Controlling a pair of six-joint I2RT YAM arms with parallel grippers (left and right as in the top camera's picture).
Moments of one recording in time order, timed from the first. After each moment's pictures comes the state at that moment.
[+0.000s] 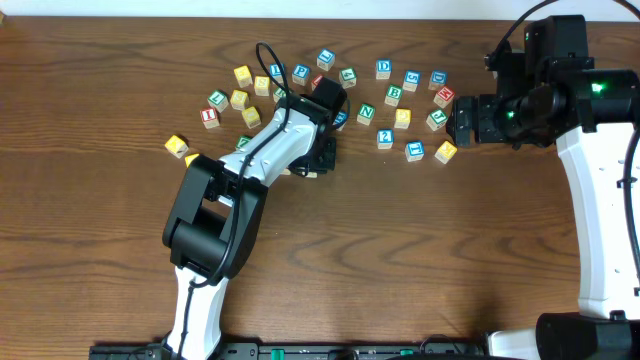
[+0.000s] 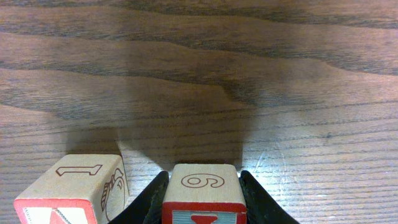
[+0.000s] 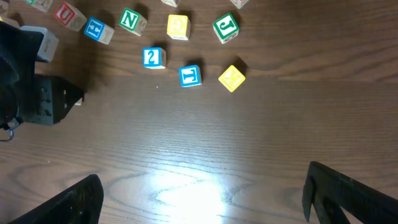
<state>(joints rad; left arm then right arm) -0.49 2.16 1.59 -0.88 -0.03 -0.41 0.06 1.61 1.77 -1.35 -0.14 0.04</state>
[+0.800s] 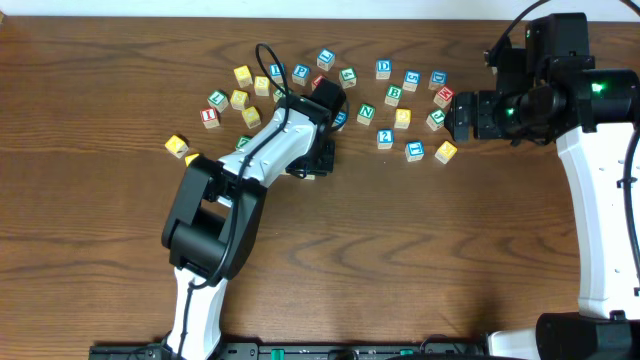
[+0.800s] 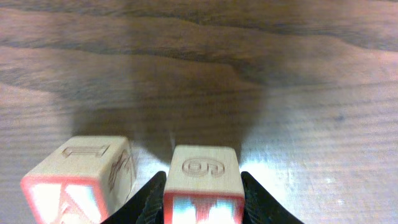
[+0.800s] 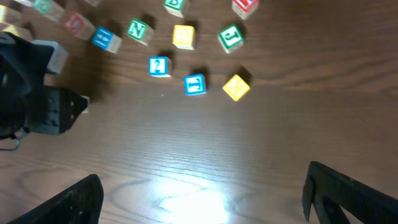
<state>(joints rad) -0.49 2.14 1.59 -0.93 -0.03 -0.41 0.06 1.61 1.77 -1.31 -0.17 0.04</state>
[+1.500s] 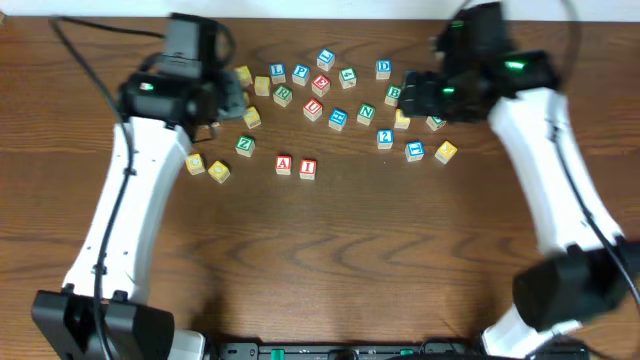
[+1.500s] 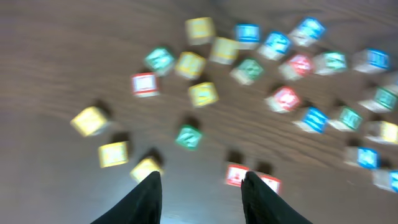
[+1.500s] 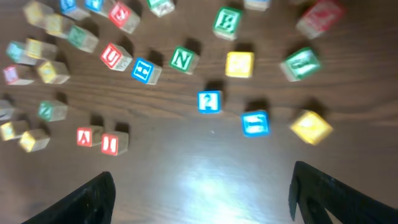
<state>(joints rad) -0.14 1.63 1.63 -1.00 -0.04 -0.34 0.23 1.81 1.77 -1.08 -0.17 0.29</state>
